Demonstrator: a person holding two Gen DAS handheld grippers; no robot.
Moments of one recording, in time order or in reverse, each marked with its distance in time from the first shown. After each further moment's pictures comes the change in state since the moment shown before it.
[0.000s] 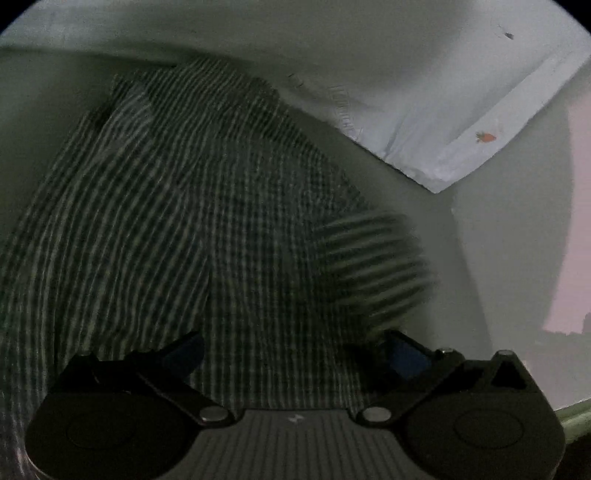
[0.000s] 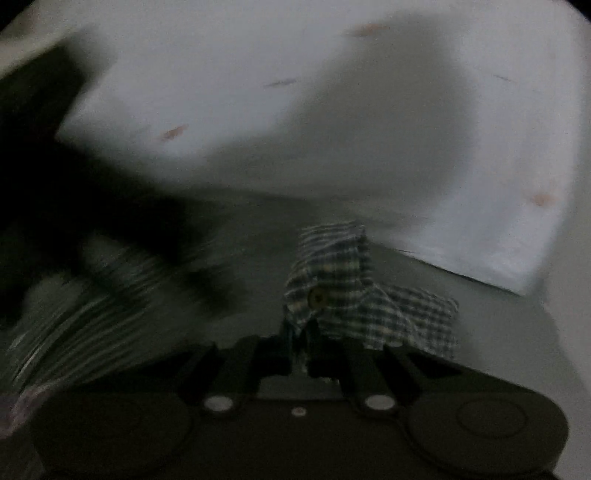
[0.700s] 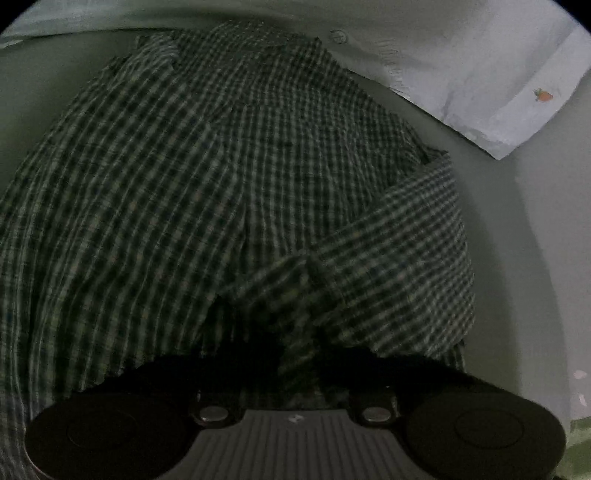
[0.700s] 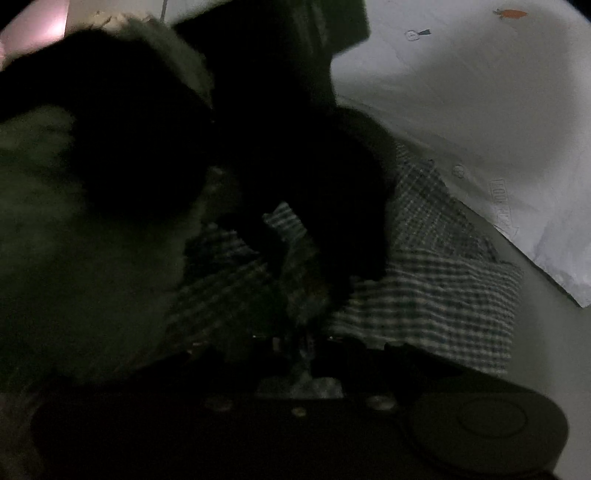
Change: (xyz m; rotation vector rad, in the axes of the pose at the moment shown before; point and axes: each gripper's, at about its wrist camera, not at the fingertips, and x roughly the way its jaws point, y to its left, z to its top) left arm 0.069 -0.006 -0.027 0.026 0.020 0.214; right arm -0.010 0.040 -0.038 -0.103 0.159 0.129
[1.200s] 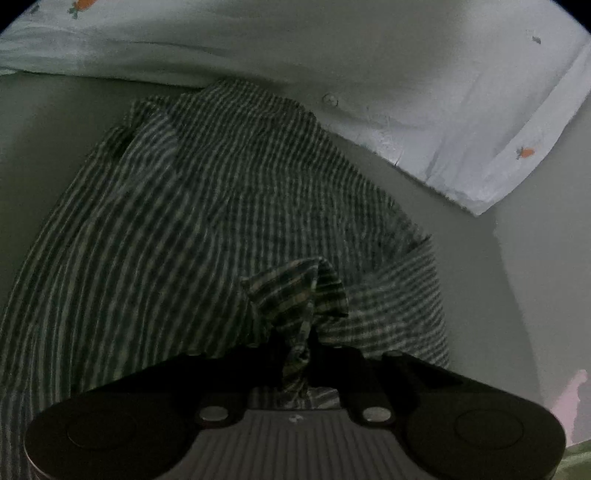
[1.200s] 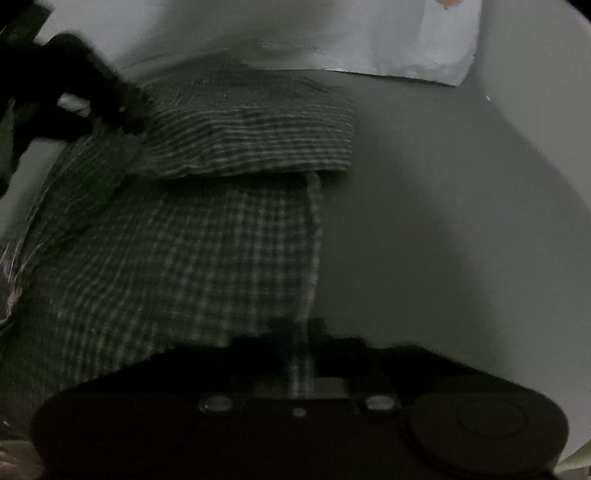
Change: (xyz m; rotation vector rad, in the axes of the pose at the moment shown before) left arm -0.027 0.020 0.066 -0.020 -0.113 -0.109; right arm -0.065 -0.031 -0.079 0.535 0.227 -0.261
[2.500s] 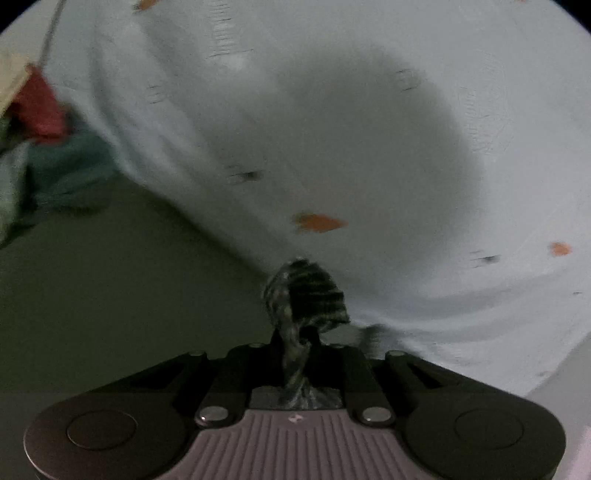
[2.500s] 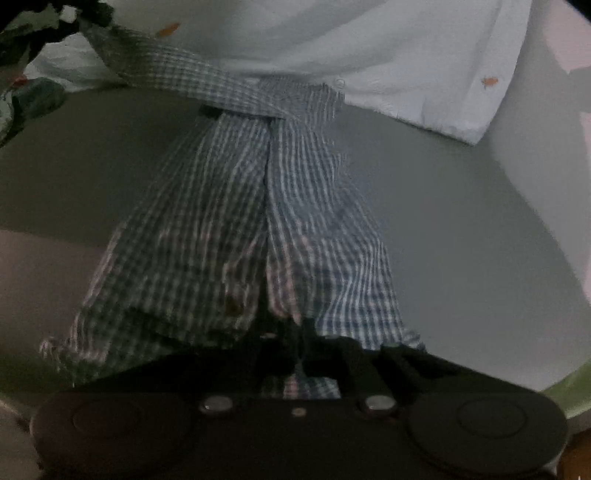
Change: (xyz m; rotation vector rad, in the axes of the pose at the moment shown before) left arm -0.180 0.281 0.143 -0.234 -0.392 0.064; right arm -0.056 0.227 -0.031 -0.046 0.039 -0.111
